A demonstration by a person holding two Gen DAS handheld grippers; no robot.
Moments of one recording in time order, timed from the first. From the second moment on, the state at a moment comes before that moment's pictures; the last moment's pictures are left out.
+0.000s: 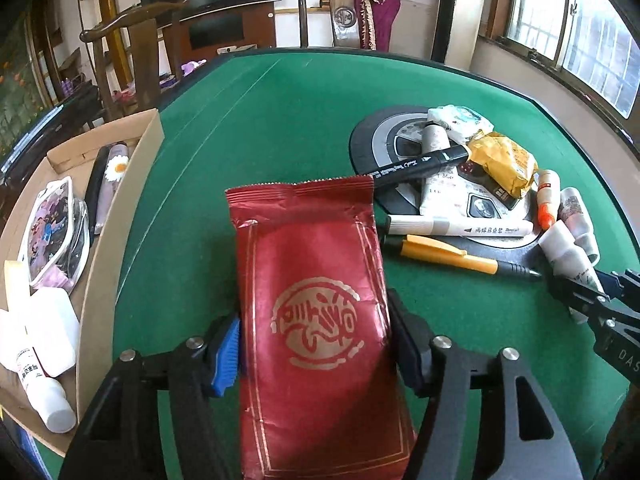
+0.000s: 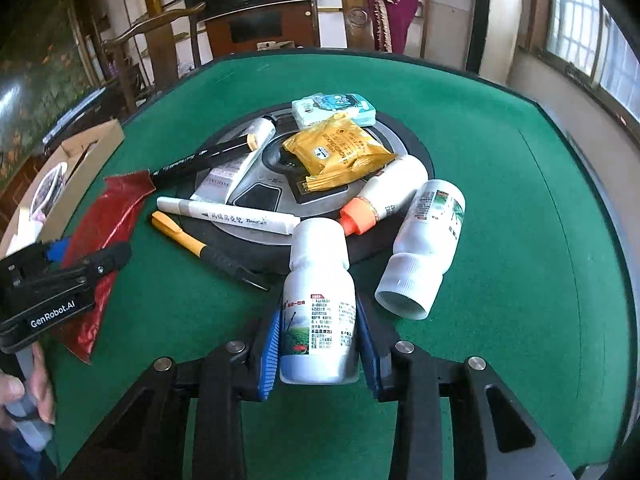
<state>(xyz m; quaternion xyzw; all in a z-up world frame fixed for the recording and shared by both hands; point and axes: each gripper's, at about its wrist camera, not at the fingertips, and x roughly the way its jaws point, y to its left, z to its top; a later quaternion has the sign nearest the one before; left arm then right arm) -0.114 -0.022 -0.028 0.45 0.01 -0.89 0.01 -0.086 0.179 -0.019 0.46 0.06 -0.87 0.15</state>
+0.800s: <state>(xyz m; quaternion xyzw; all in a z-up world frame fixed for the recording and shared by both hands) -0.101 -0.028 -0.004 0.38 0.06 -0.92 -0.03 -0.061 0.180 0.031 0.37 -0.03 -0.91 0.21</state>
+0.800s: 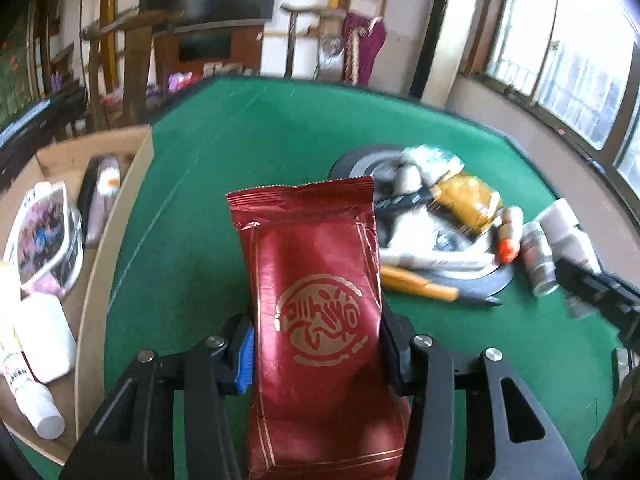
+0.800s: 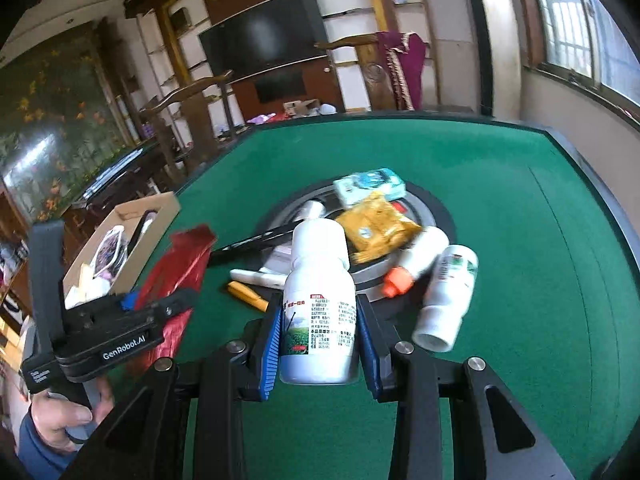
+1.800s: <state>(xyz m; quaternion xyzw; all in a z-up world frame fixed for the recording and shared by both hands) -0.077 -0.022 0.027 0.27 0.02 -0.96 0.01 -0.055 0.163 0.024 0.36 -0.02 -0.90 0.24</state>
